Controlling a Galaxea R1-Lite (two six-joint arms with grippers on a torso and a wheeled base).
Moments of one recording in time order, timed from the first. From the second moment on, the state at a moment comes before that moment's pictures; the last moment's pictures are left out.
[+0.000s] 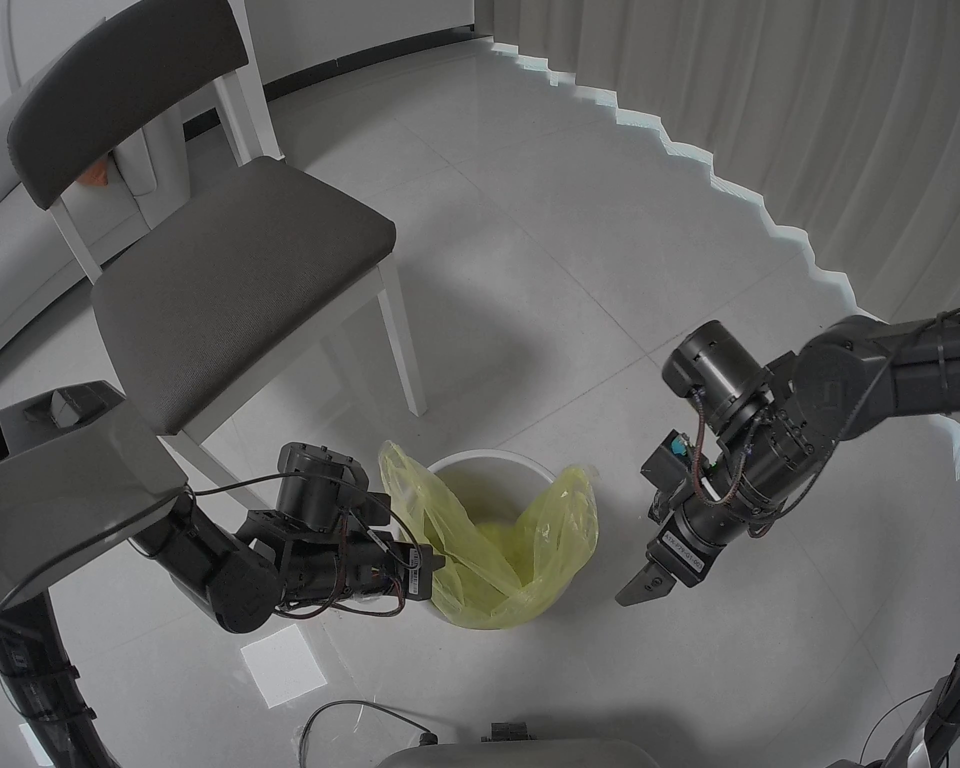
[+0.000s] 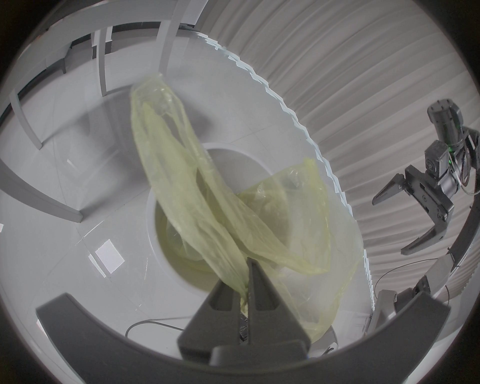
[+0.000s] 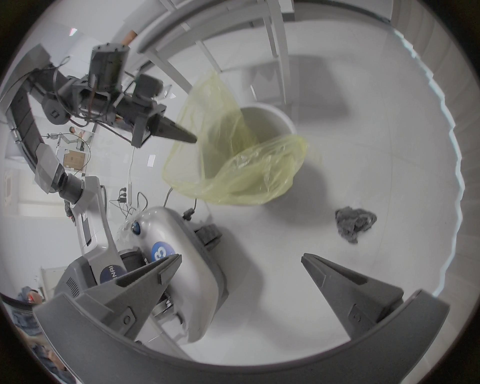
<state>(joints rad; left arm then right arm) -0.49 2.05 -0.76 -0.64 -0.26 -0.29 0.54 1.91 -1.33 0.55 0.10 -0.27</state>
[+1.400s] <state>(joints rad) -0.55 2.01 -0.70 -0.74 -0.23 -0.36 0.70 2.21 -1.61 0.48 -0.14 -0.02</state>
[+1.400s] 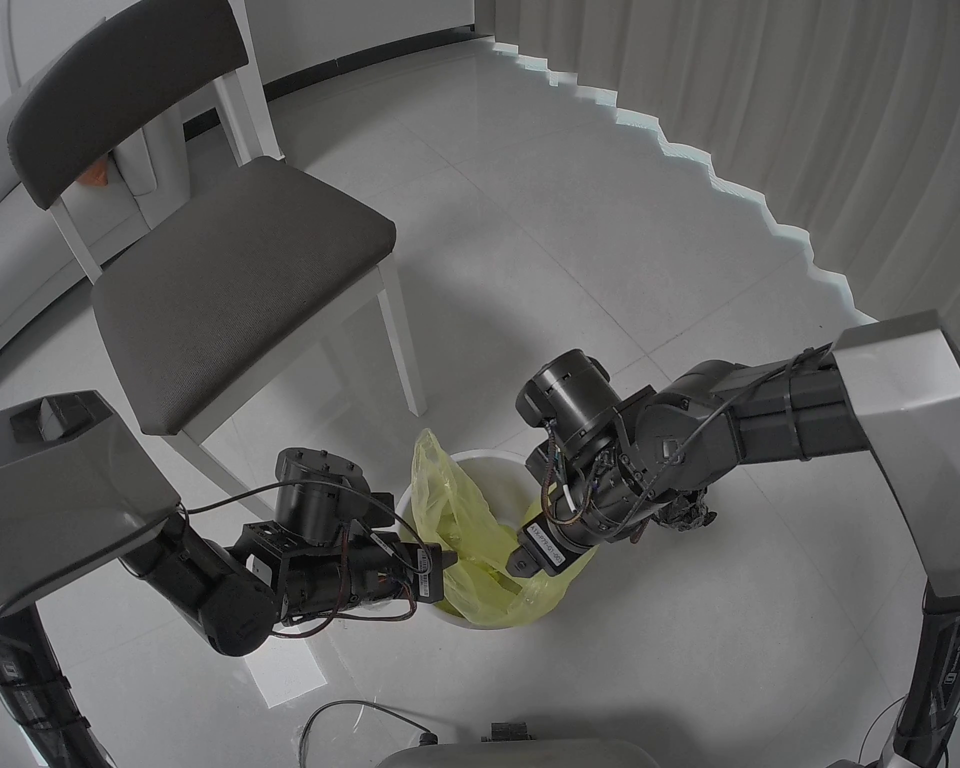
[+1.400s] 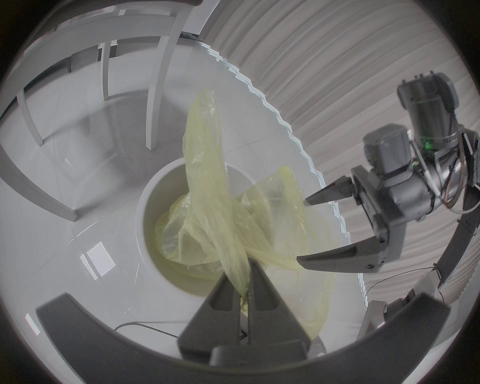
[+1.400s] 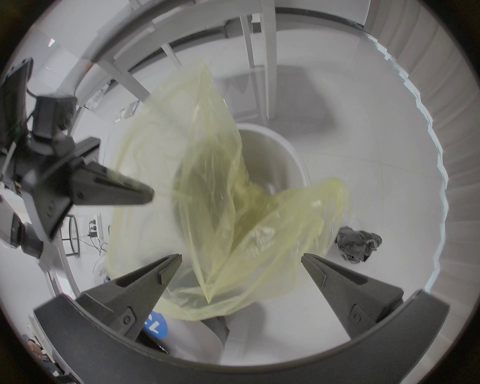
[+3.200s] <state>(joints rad) -0.55 1.95 -0.65 -0.76 -0.23 -0.36 0.67 2.10 -1.43 0.41 -0.13 0.07</state>
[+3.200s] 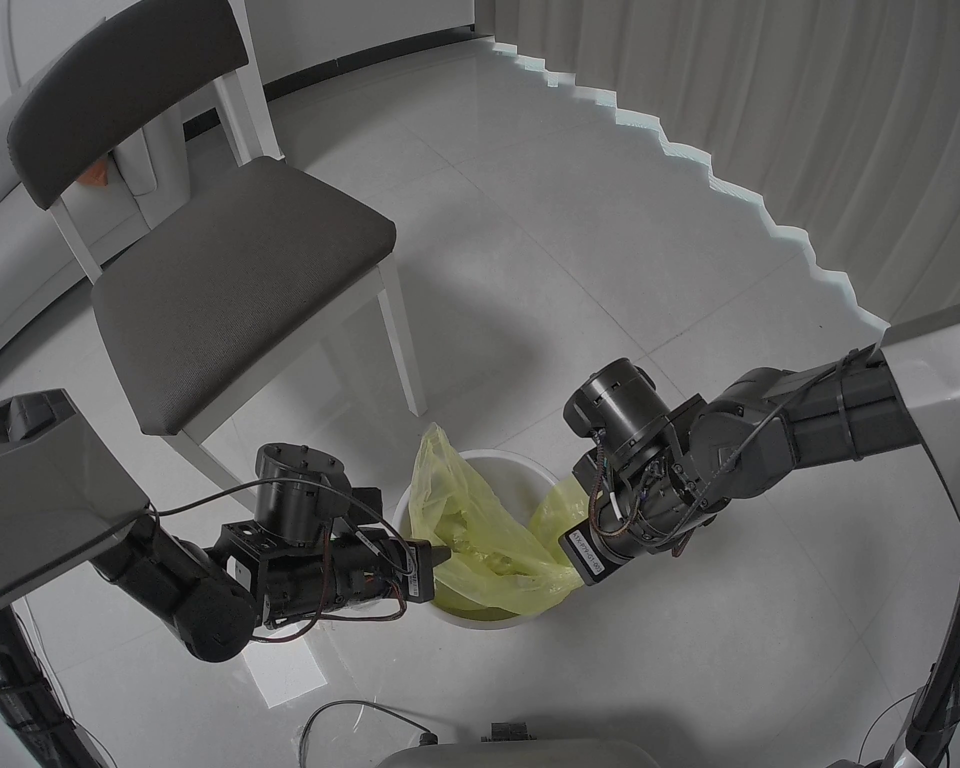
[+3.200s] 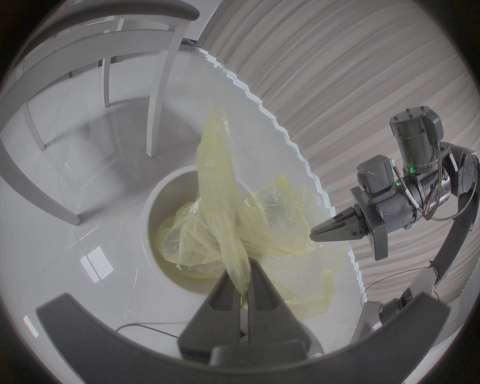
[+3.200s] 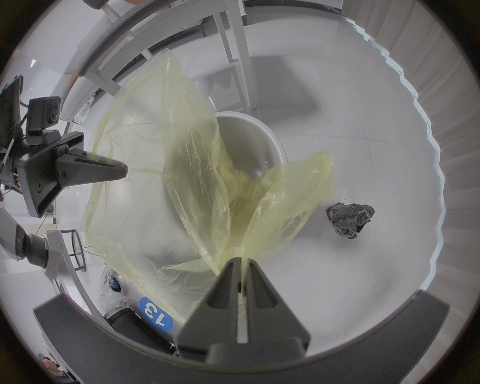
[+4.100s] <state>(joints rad) -0.51 1.92 -0.56 -0.79 -0.21 -0.36 0.74 2.01 -1.00 -0.15 -0.21 0.17</state>
